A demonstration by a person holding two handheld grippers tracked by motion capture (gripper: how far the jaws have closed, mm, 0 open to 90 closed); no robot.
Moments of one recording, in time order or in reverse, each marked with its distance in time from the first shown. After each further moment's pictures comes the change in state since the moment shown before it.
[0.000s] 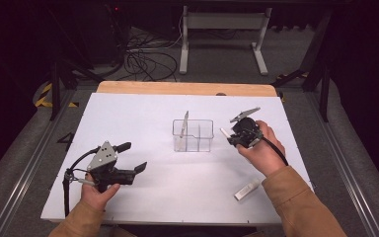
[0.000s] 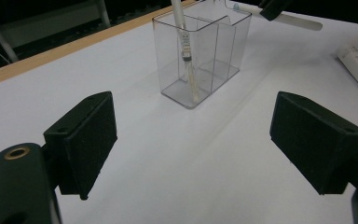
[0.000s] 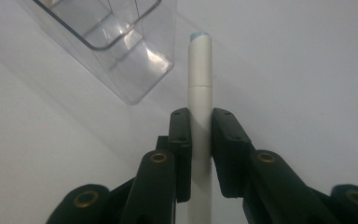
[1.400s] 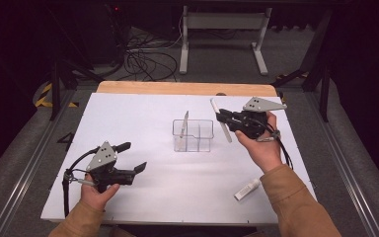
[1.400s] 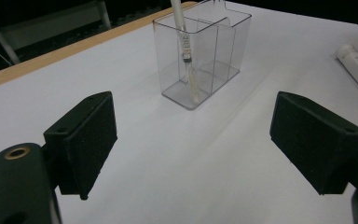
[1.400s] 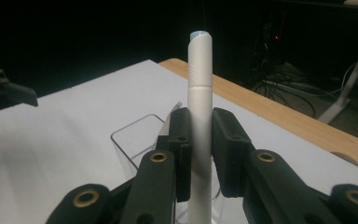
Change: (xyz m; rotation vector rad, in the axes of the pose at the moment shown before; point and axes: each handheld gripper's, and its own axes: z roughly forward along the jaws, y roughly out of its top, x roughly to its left) left arm -0.001 0.000 -0.001 -0.003 0.002 0.002; right arm 0.007 0.018 -0.046 -0.640 0.190 0.004
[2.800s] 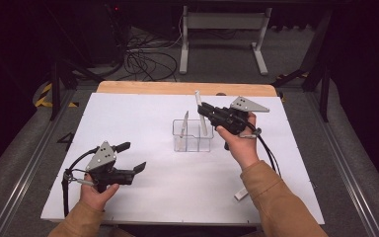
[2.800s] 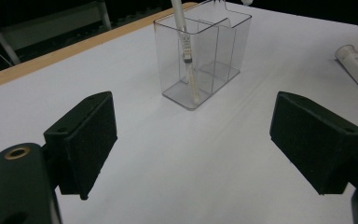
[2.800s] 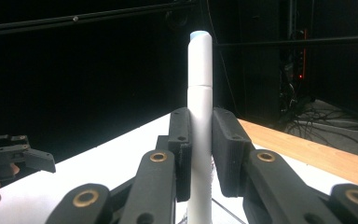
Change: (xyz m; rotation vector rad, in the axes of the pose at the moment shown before) left arm 0.001 0.000 -0.001 -0.003 0.000 -0.002; right arm 0.007 -0.011 0.052 -0.235 0.097 0.103
